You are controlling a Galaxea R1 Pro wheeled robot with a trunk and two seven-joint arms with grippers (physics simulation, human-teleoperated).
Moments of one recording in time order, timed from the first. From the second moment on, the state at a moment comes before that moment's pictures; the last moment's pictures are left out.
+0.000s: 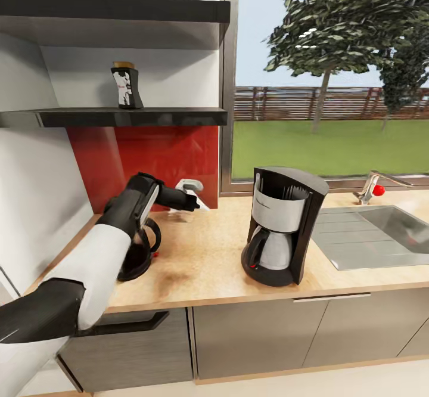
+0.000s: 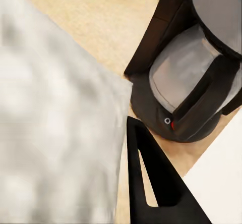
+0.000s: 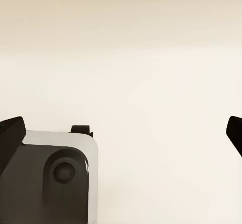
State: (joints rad) left arm -1.21 -0.07 -0.11 -0.74 -0.19 0.96 -0.75; right arm -0.01 -0.12 0.01 -0.34 0.00 -0.18 -0.01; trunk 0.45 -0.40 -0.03
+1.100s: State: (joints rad) left arm -1.79 -0.17 -0.14 -0.16 -0.36 1.03 -0.75; right arm -0.01 -0.12 0.01 -0.34 0.00 -0.18 -0.01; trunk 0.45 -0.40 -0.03
